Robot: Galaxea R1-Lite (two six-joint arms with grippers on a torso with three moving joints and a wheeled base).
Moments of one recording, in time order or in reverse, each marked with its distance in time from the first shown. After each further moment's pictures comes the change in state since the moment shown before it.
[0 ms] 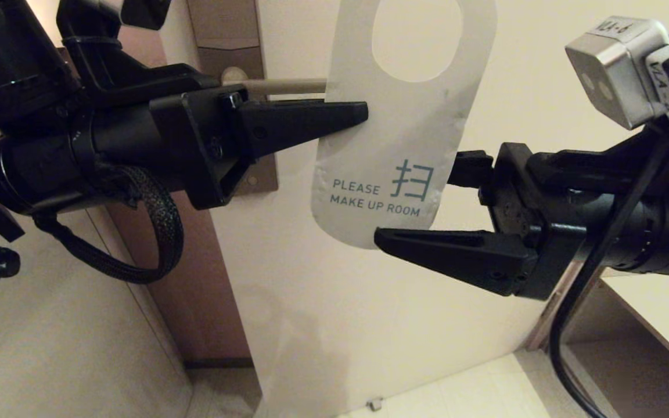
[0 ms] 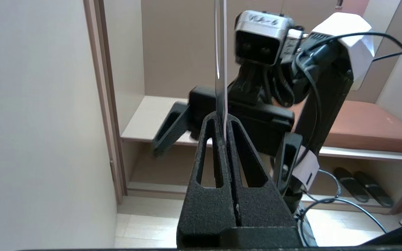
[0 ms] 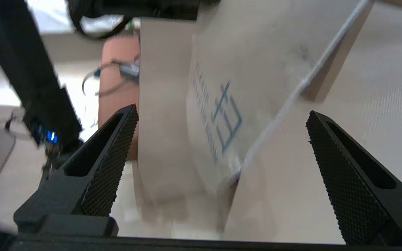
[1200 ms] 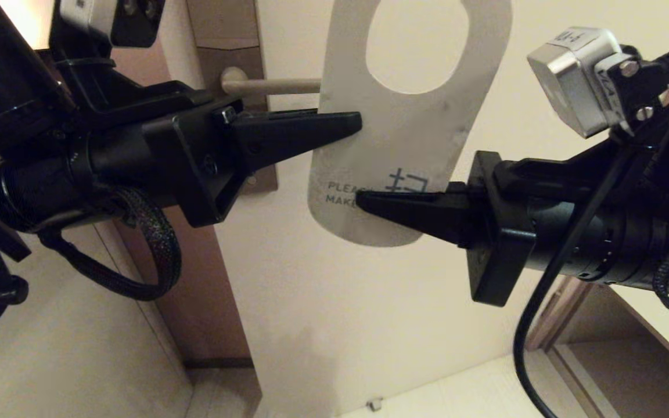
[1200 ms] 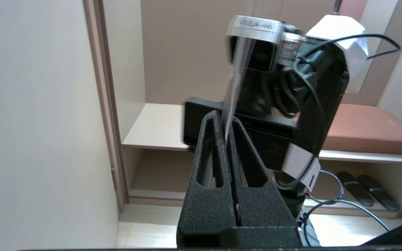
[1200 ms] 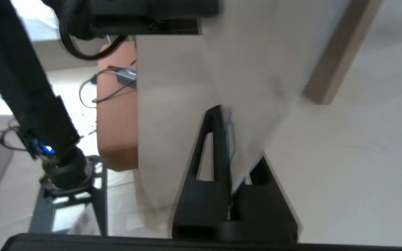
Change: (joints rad) left arm -0.004 -0.003 0.082 -0.122 -0.002 -0.025; right arm 0.060 0.035 0.004 -0.048 -0.099 0.030
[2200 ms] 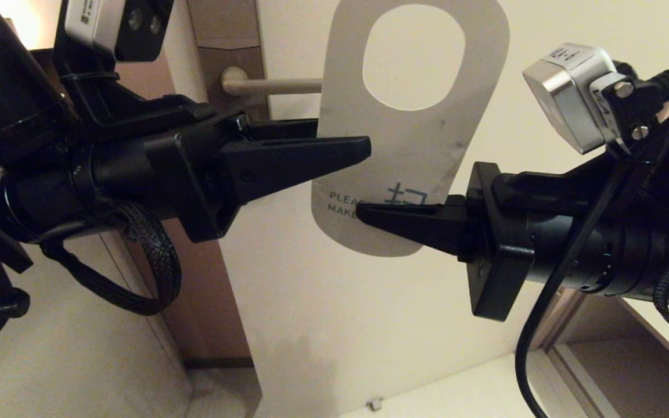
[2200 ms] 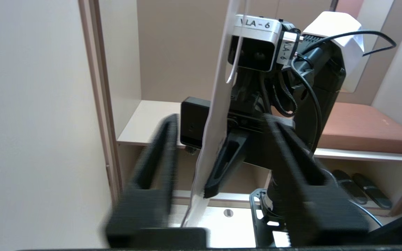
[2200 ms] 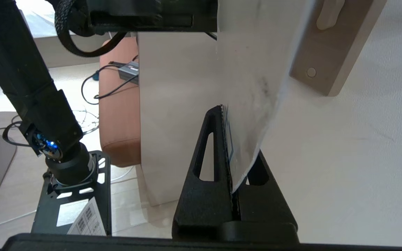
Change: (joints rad) left arm 0.000 -0.005 0.034 -0.020 0.000 -0.005; right arm 0.015 -0.007 0.026 -0.001 -0.002 0.001
